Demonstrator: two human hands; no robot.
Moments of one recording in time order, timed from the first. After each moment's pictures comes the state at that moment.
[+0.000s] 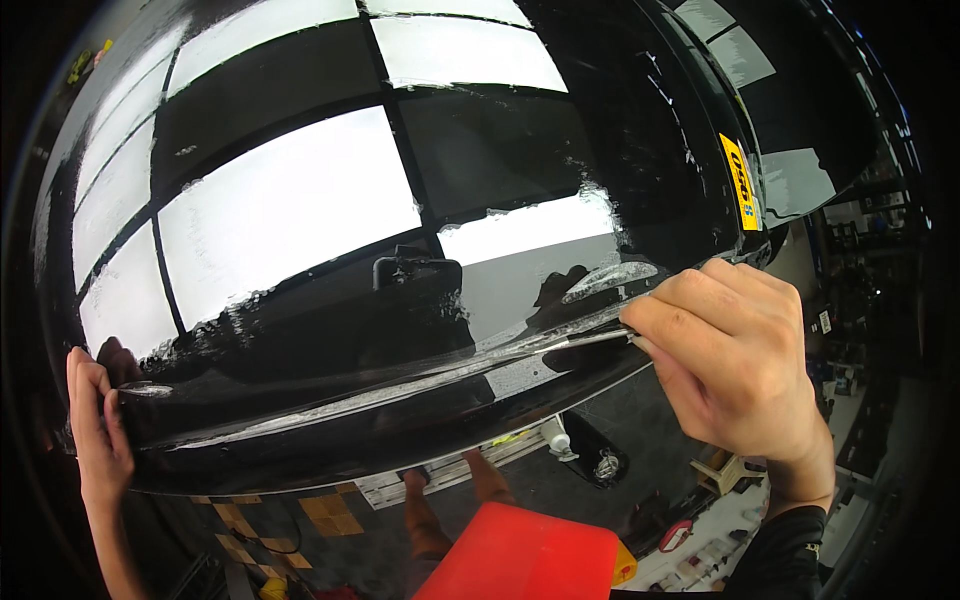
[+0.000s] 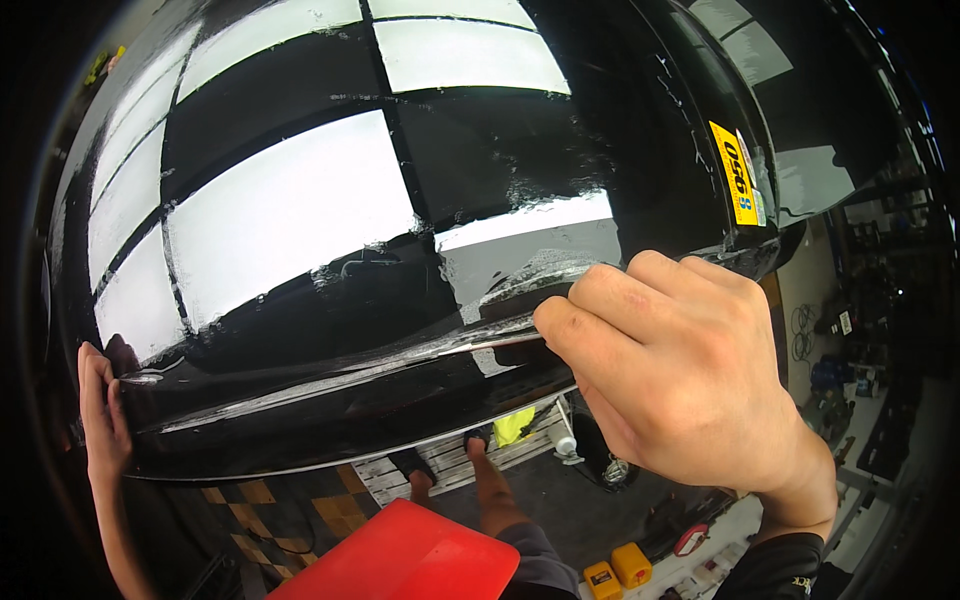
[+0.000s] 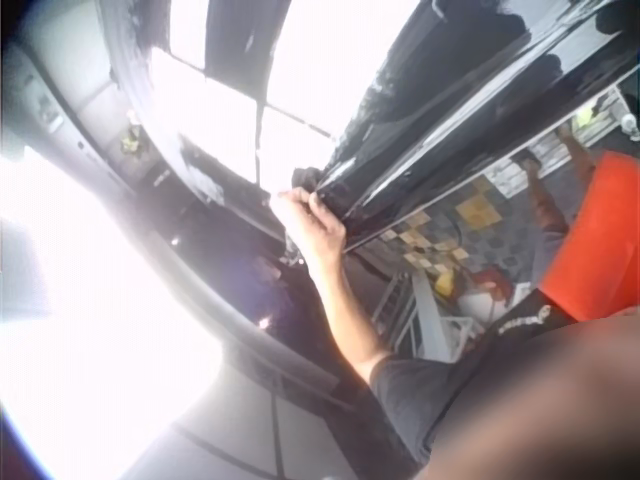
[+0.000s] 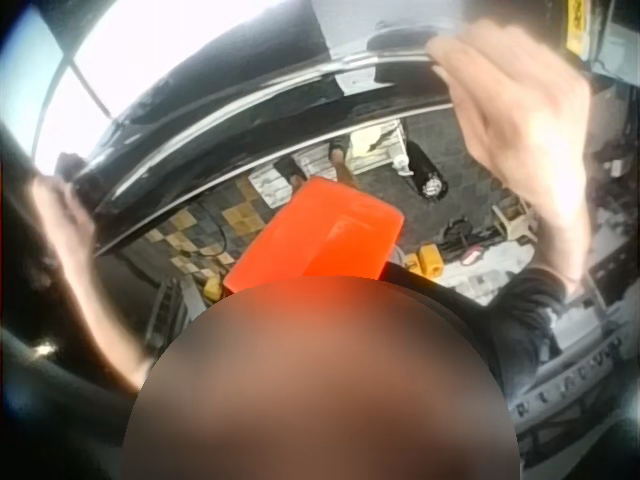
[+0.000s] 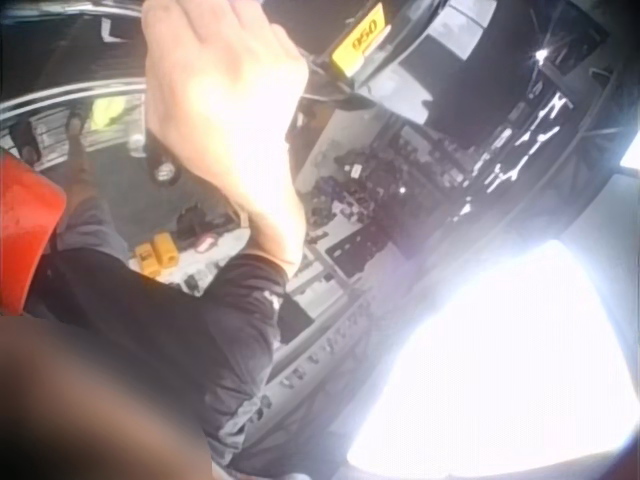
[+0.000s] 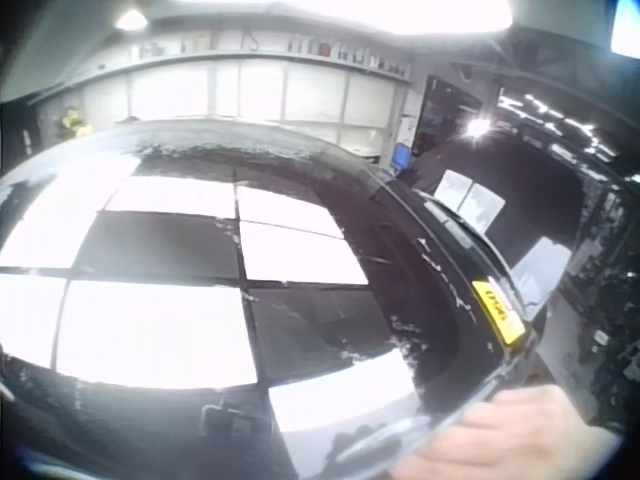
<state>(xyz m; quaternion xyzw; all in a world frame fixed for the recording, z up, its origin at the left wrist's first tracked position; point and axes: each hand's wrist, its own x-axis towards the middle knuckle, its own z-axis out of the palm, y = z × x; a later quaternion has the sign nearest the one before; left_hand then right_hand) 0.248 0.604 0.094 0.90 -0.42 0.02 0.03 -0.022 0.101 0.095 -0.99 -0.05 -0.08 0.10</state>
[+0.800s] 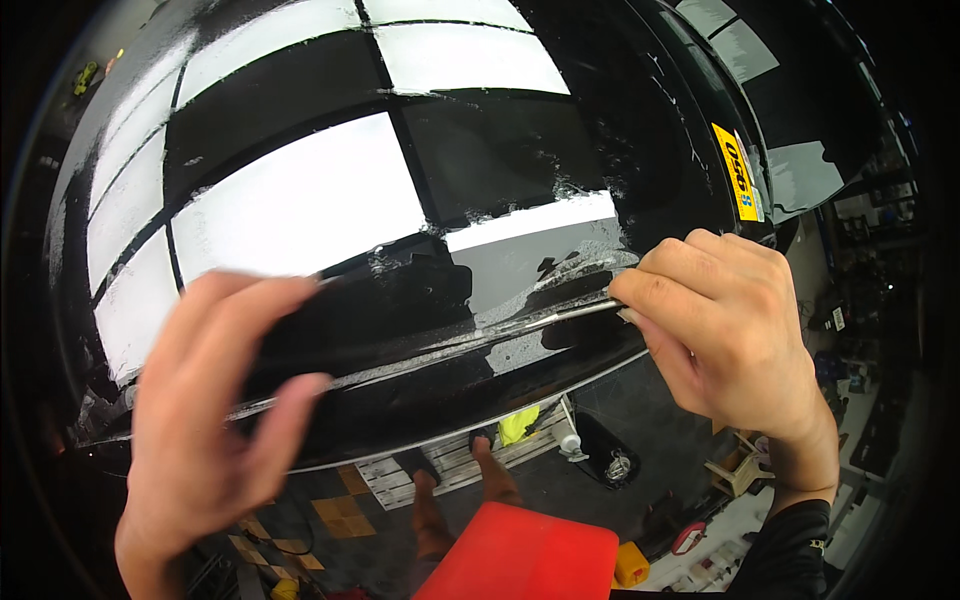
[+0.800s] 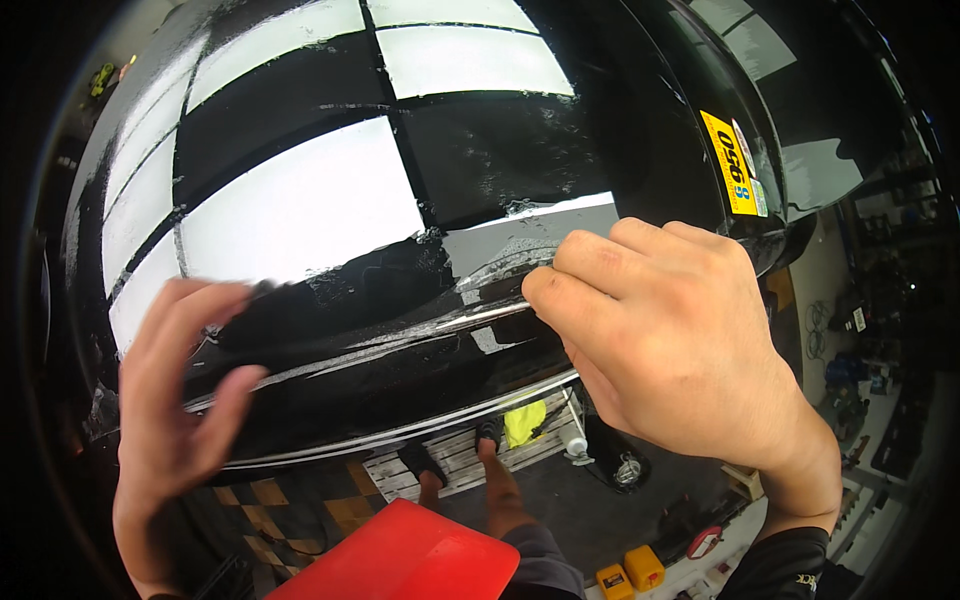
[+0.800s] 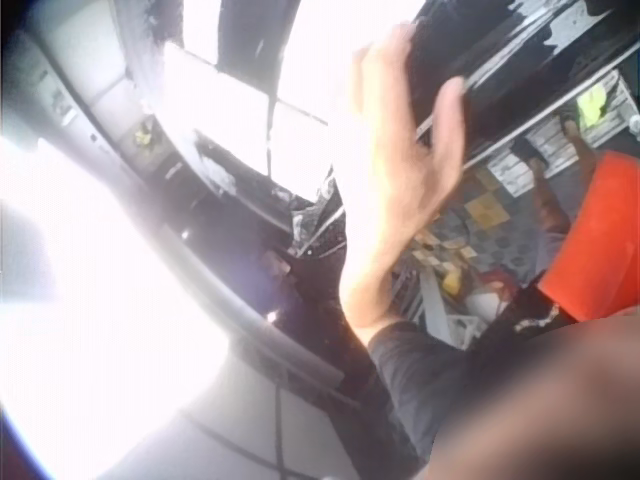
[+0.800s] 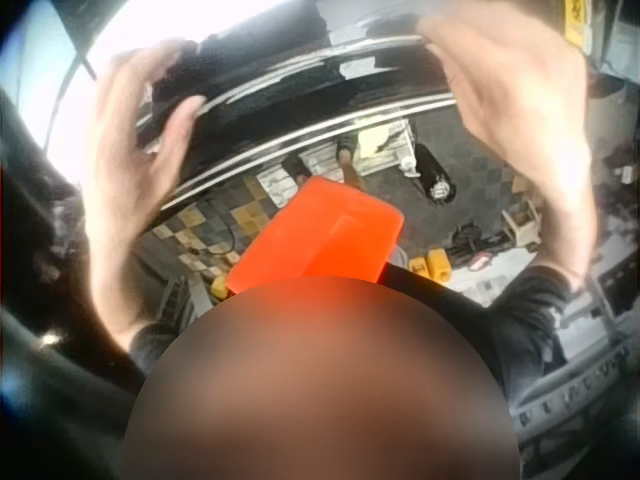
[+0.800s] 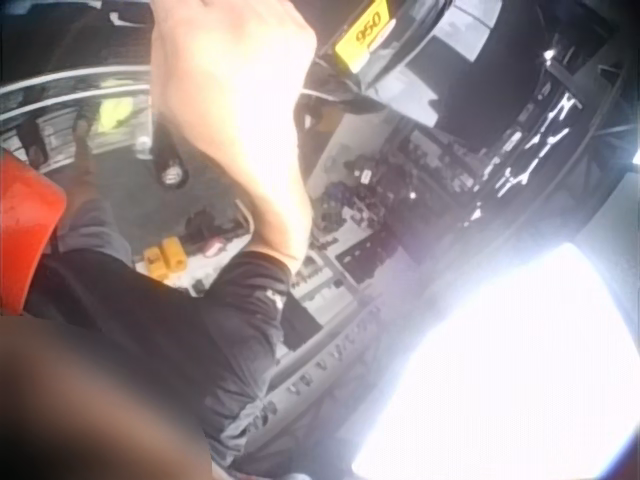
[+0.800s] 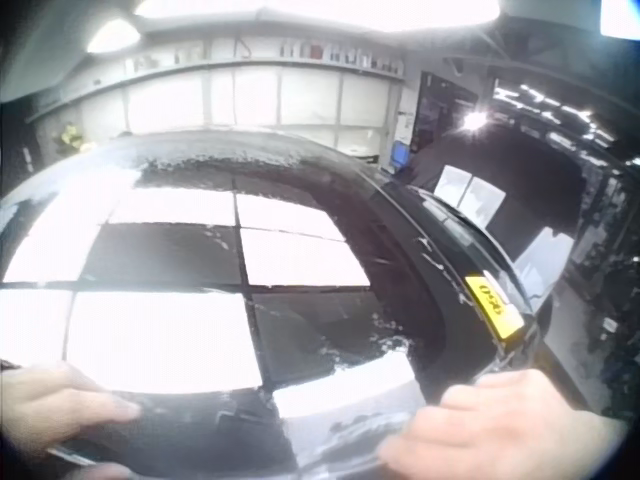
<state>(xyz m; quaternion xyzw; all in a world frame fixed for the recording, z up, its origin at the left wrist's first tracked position) 0.154 0.385 0.116 0.84 -0.50 -0.09 0.21 -0.027 0.085 0.093 -0.99 -0.07 -0.09 0.09</state>
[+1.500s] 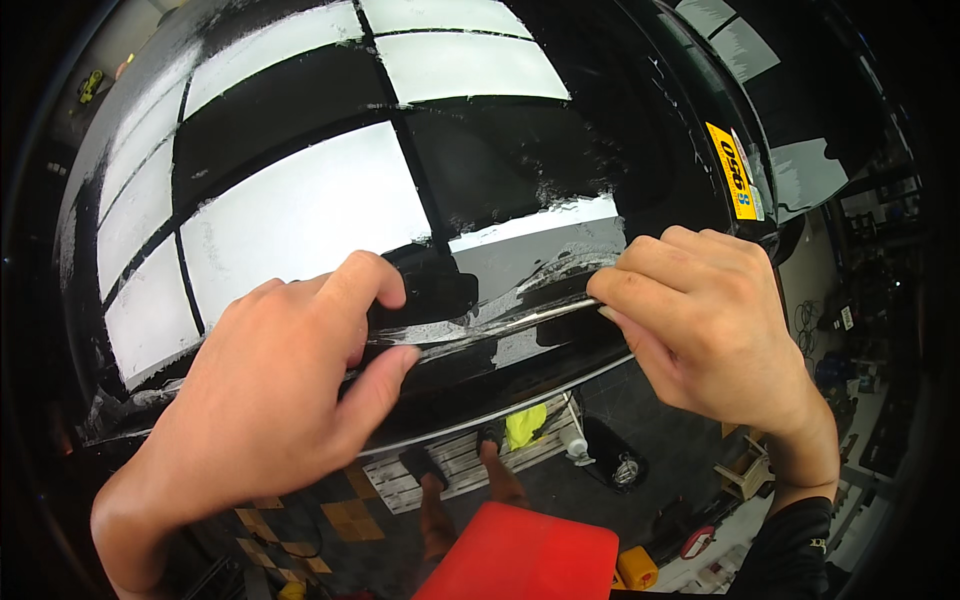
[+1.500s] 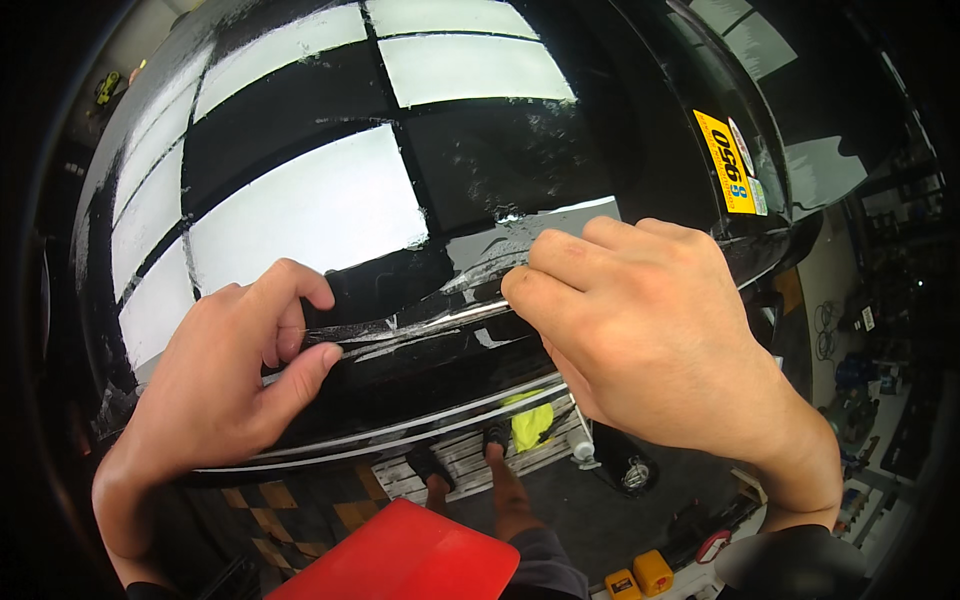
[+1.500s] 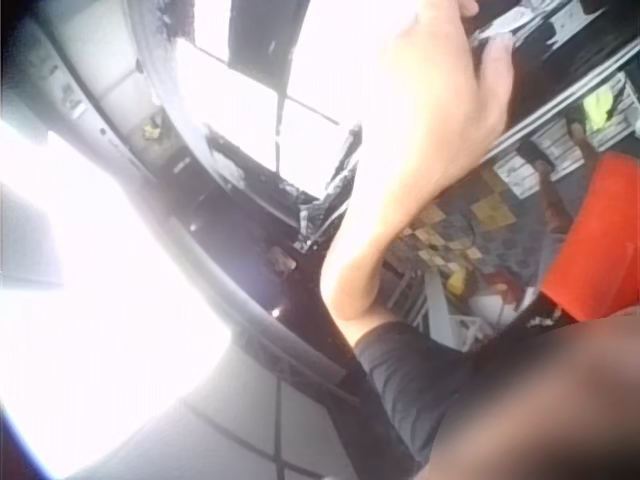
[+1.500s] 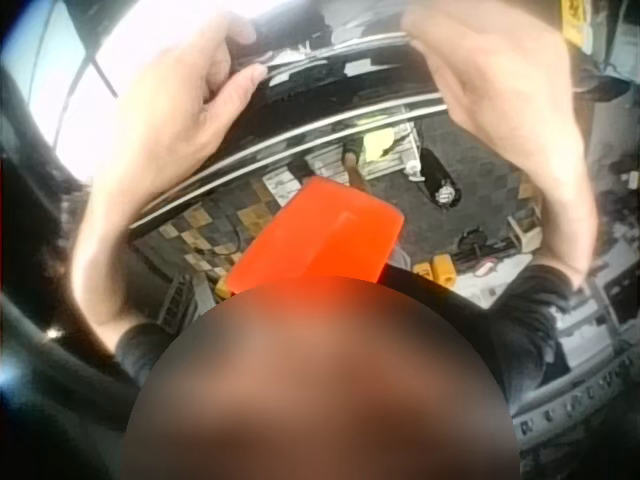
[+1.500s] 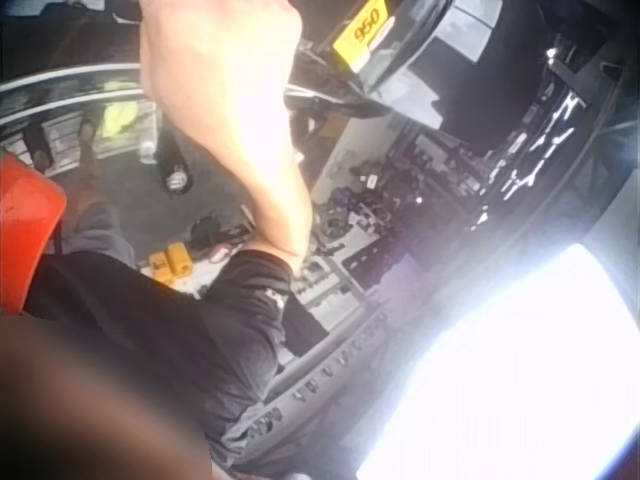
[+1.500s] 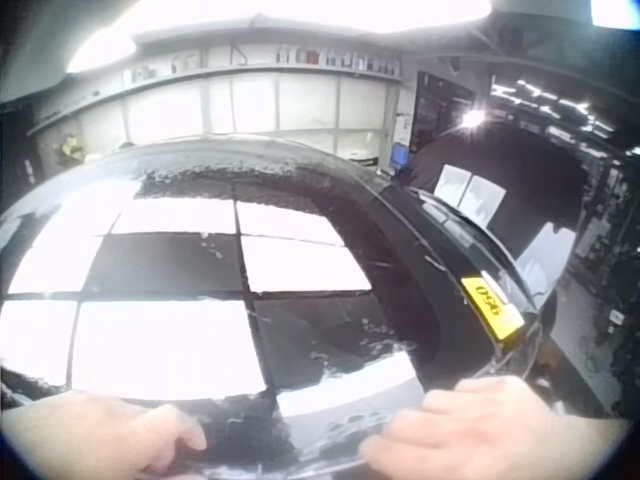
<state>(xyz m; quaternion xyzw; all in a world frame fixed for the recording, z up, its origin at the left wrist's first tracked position) 0.150 0.327 0.122 0.83 -0.47 -0.26 0.15 -0.029 0.077 0.088 -0.98 -0.08 -0.10 0.12</state>
